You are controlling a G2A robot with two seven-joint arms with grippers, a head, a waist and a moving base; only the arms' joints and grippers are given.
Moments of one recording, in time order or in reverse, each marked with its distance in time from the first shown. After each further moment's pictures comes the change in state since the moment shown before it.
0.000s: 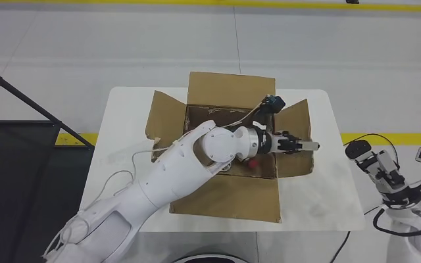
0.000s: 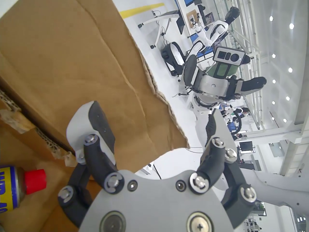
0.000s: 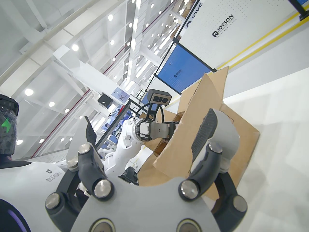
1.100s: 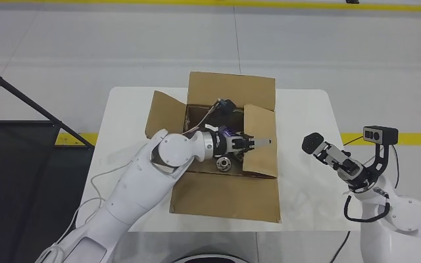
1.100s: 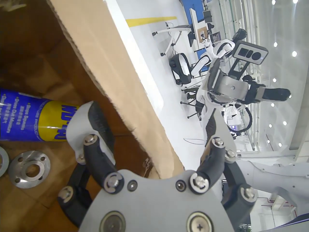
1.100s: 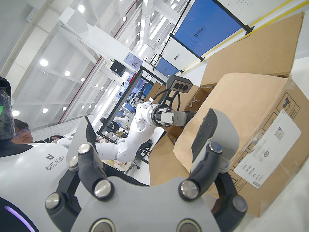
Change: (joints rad) left arm 0.266 0.169 -0.306 -0.246 0.095 0.039 -0.151; right arm 0.173 -0.034 -0.205 -0.005 -0.045 0.084 0.188
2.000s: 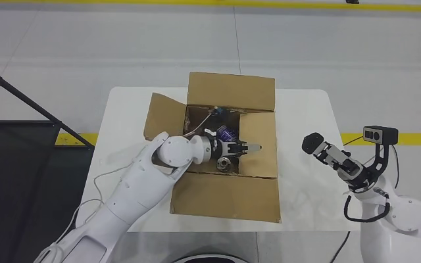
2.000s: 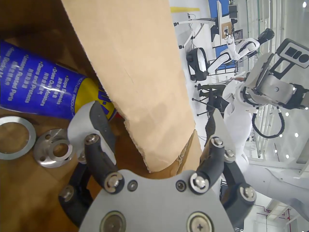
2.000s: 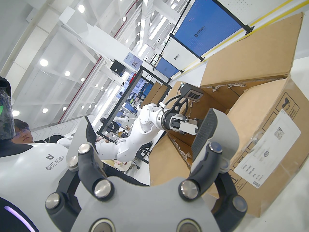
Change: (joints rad) left arm -0.002 0.008 0.032 0.108 0.044 0.042 -0.019; right arm 0.000 0.000 0.000 0.000 0.000 0.000 0.000
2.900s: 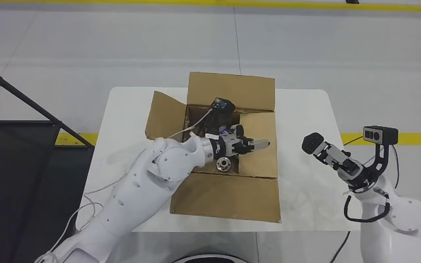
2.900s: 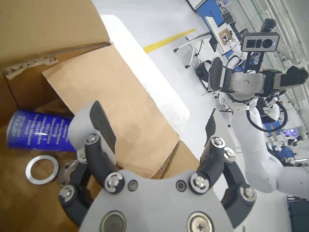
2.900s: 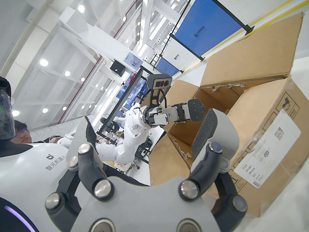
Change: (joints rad) left arm 0.067 0.035 -0.038 -0.254 0.210 -0.028 0.107; right arm 0.000 0.000 0.000 0.000 0.000 0.000 0.000
